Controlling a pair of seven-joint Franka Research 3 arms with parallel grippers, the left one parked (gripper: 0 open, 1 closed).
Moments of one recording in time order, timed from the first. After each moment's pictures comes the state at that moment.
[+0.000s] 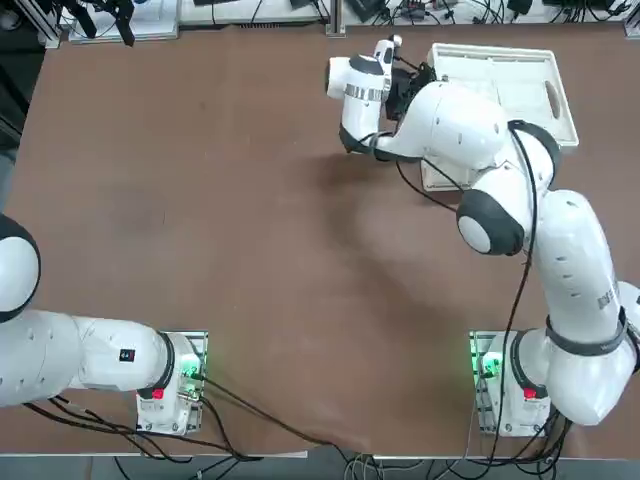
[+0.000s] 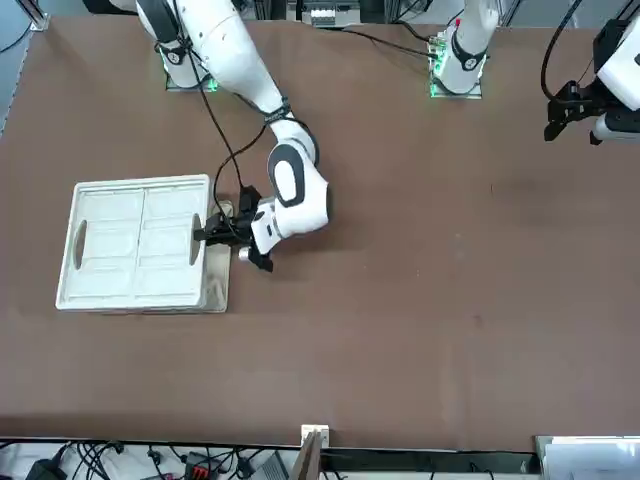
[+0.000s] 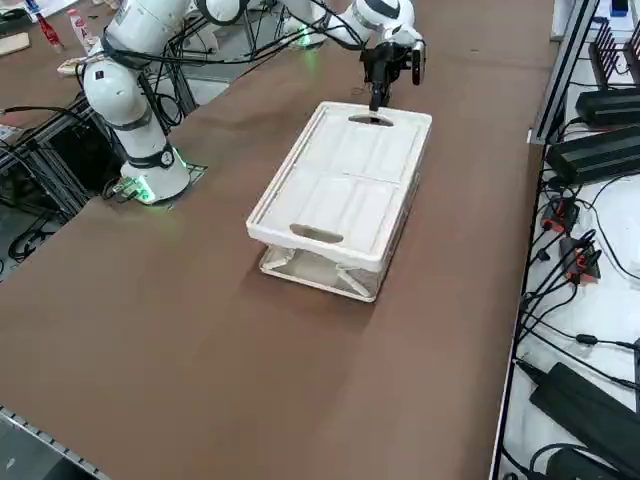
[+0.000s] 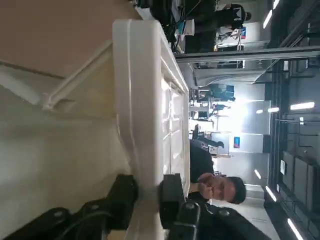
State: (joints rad) arm 0.79 0.93 -0.06 -1.15 -0.96 1.22 0.74
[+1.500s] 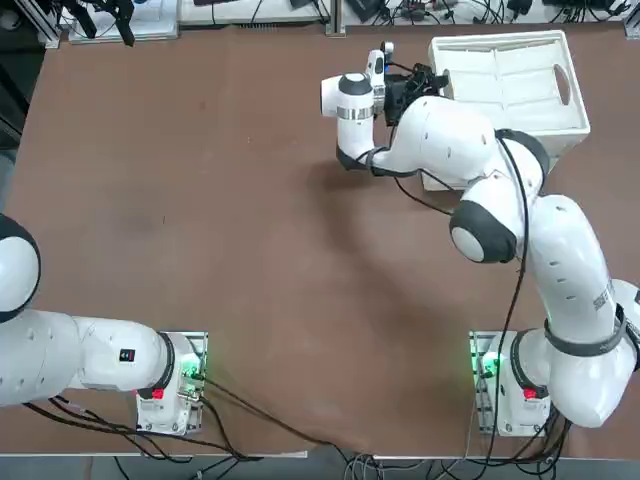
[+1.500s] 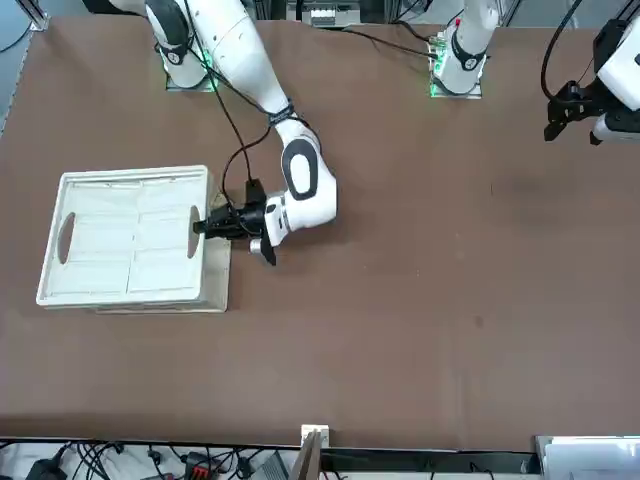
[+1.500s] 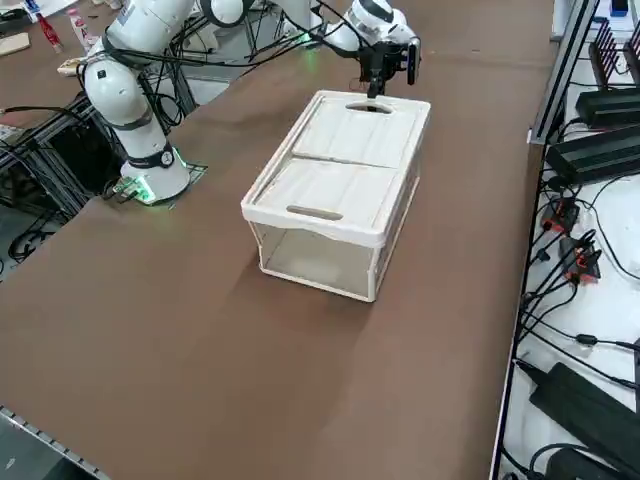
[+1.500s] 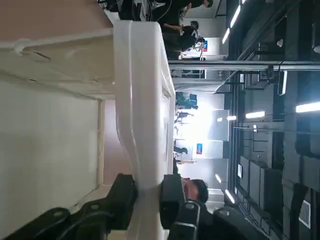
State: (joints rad) arm 0.83 0.96 -0.06 -1.15 -1.07 1.12 0.69
